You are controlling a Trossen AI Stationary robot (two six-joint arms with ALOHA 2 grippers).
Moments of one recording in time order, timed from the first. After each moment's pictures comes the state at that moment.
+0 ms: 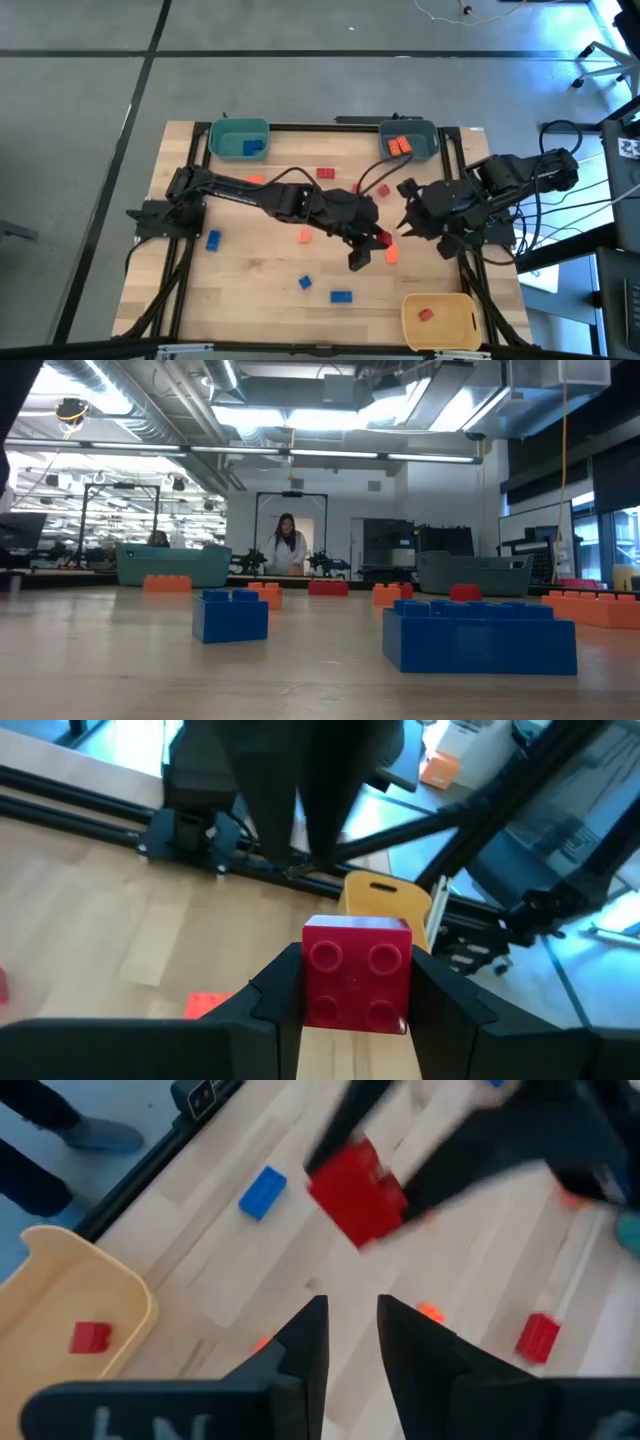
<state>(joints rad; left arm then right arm) -0.19 1.97 1.95 -0.34 -0.01 -0.41 0.36 1.26 1.56 -1.21 -0.01 -0.29</state>
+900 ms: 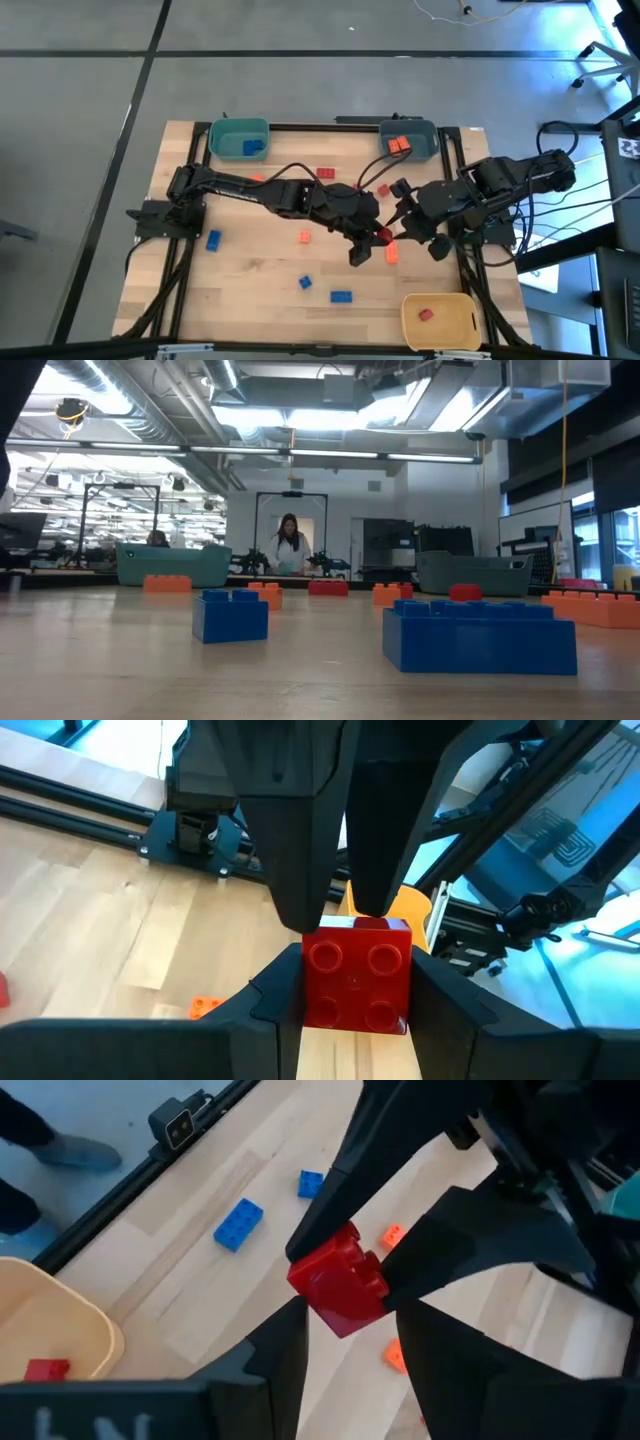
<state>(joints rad) -0.16 1.97 1.95 -0.33 0.03 -0.41 0.36 1.29 1.56 -1.12 0.02 -0.33</state>
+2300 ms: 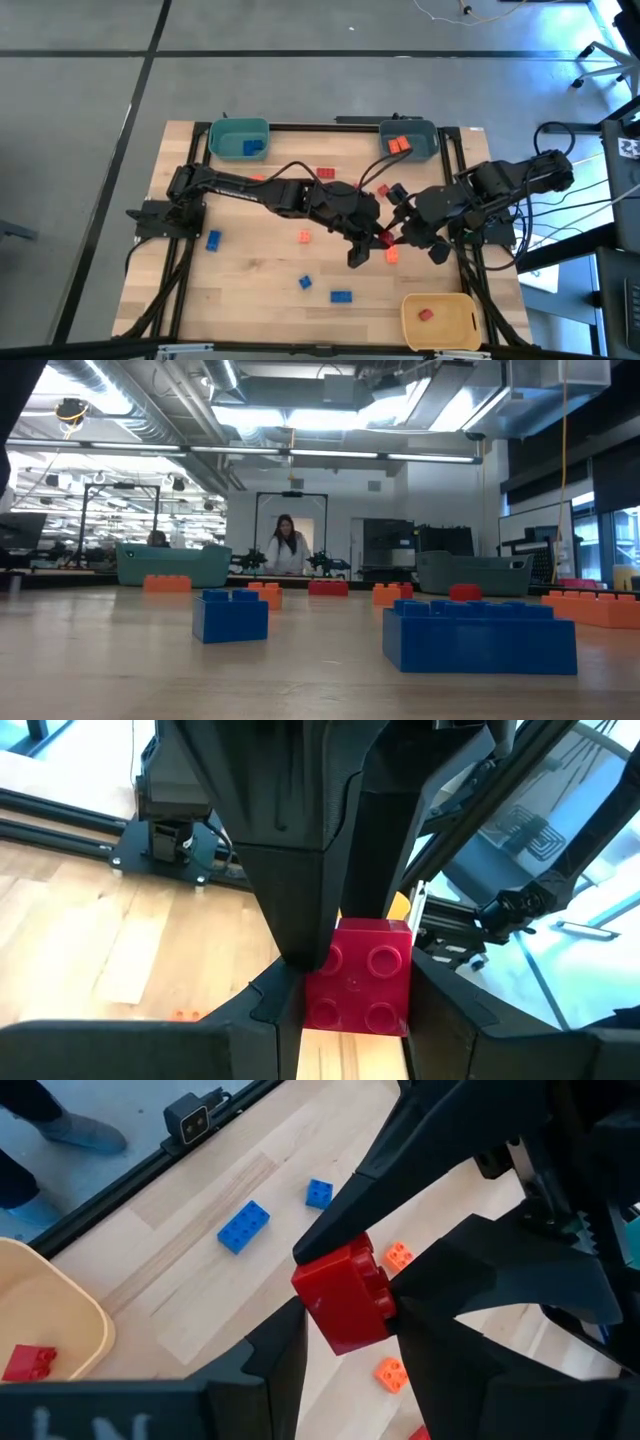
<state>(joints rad) -0.14 1.97 1.95 -0.30 0.06 -0.38 0.39 1.32 1.56 -1.08 0.01 -0.41</state>
